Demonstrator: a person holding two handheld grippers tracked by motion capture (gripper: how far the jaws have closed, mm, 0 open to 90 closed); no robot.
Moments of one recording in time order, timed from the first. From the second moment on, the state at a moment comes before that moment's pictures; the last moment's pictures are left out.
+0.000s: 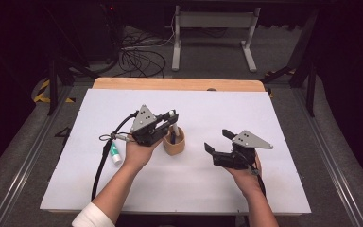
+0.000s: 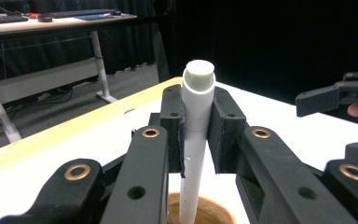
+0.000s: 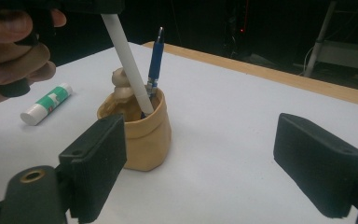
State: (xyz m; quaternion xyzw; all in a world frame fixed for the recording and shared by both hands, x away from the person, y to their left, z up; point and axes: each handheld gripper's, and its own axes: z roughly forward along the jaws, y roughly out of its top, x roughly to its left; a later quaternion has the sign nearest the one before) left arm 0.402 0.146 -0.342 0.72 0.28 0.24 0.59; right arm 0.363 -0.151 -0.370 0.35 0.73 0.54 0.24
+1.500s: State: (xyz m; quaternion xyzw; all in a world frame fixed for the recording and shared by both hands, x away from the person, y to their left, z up) left arm 0.431 0.138 -0.364 0.75 0.31 0.22 0.54; right arm 0.363 -0.163 -0.365 0.36 0.72 0.54 0.25
